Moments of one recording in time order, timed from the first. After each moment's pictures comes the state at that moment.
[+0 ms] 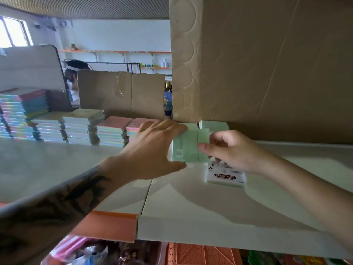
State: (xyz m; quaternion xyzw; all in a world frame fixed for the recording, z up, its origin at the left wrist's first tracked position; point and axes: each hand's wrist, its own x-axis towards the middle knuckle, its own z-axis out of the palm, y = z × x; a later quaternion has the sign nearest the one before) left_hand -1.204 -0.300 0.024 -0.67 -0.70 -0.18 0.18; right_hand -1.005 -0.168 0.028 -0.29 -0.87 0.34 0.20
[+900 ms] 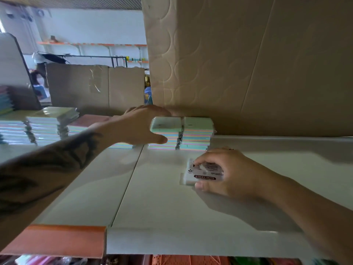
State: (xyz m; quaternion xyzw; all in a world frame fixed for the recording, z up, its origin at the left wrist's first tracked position) left_hand -1.238 -0.225 0.053 -0.68 -0.72 -0.15 0.04; right_hand -0.964 -0.151 -0.007 -0.25 -0.95 0.13 0.11
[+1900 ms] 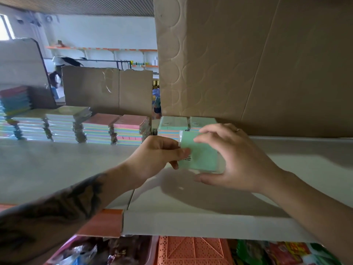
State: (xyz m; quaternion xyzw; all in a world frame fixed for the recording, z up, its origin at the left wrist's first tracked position) left_hand -1.176 -0.286 -0.006 -0.56 -0.59 -0.50 -0.29; right_hand -0.966 -0.164 -0.002 -0.11 -0.94 -0.05 0.31
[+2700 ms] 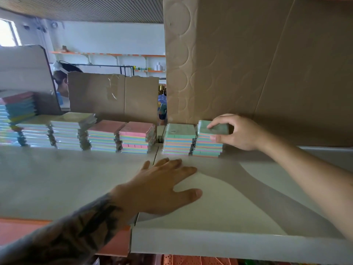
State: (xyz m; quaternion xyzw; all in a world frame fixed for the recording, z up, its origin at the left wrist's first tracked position) left_hand -1.182 -0.297 -0.021 -0.67 -0.74 -0.03 -0.03; right_hand -1.010 -0.061 0.037 -0.24 -0.93 0.13 0.24
